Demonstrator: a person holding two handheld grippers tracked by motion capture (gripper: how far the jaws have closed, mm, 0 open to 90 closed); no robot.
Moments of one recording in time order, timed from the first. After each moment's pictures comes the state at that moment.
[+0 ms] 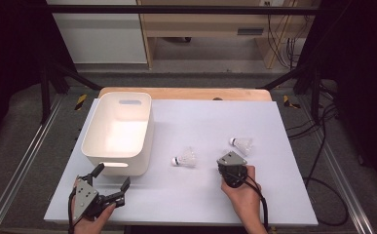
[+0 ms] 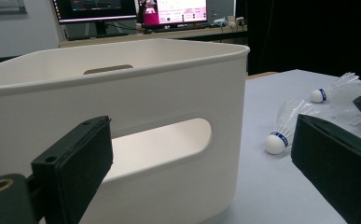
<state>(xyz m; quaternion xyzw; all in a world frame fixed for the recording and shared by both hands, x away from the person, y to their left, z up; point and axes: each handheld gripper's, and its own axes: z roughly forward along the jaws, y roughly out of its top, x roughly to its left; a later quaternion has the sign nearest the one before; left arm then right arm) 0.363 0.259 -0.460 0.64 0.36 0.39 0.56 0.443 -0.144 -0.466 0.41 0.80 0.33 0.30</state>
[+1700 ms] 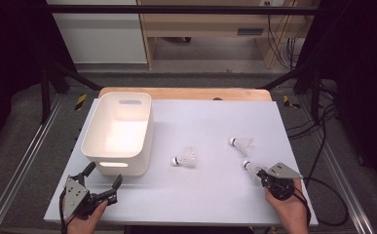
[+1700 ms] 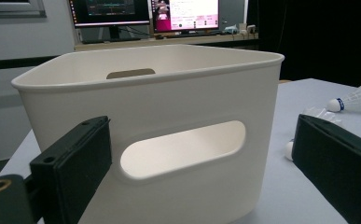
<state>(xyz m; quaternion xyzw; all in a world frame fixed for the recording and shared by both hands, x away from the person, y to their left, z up) 0.364 0.278 -0.460 0.62 0.37 0.40 0.57 0.413 -0.268 -0.477 0.42 0.77 0.37 0.30</state>
